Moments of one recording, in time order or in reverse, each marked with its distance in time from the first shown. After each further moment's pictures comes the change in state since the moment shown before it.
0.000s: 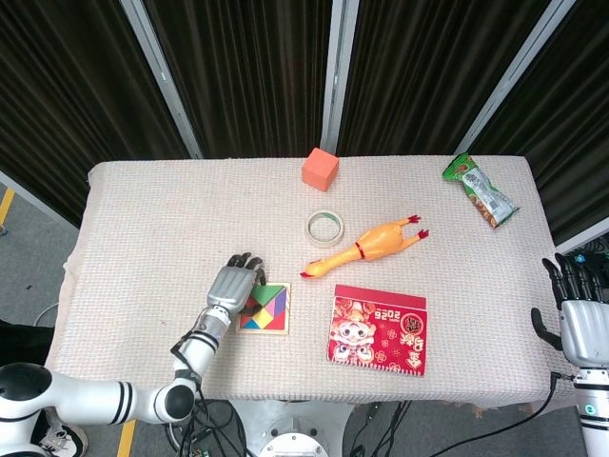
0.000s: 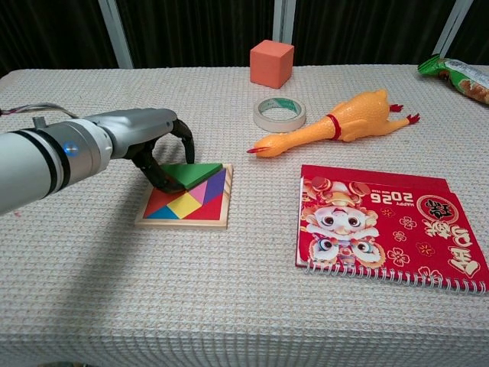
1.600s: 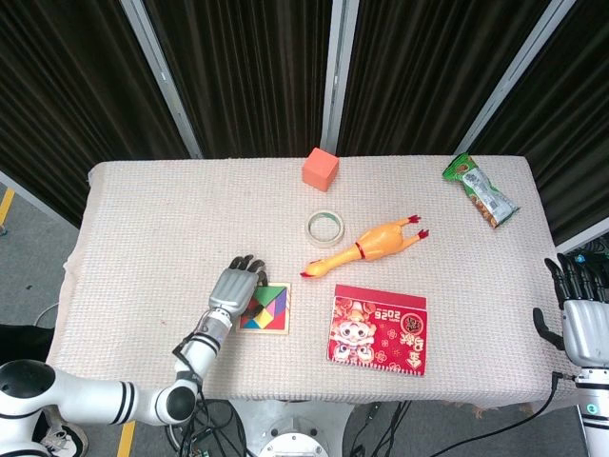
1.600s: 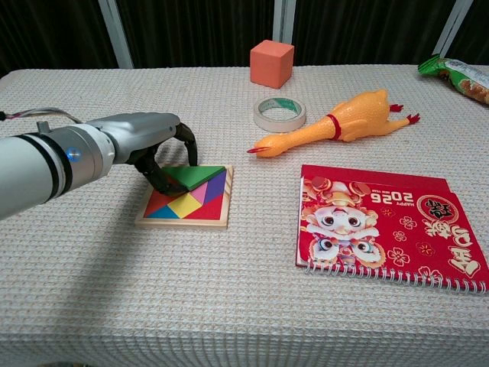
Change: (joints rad) left arm -0.025 0.001 0.025 -0.012 -0.029 0.002 0.013; right arm 0.000 0.000 0.002 0.010 0.006 -0.008 0.016
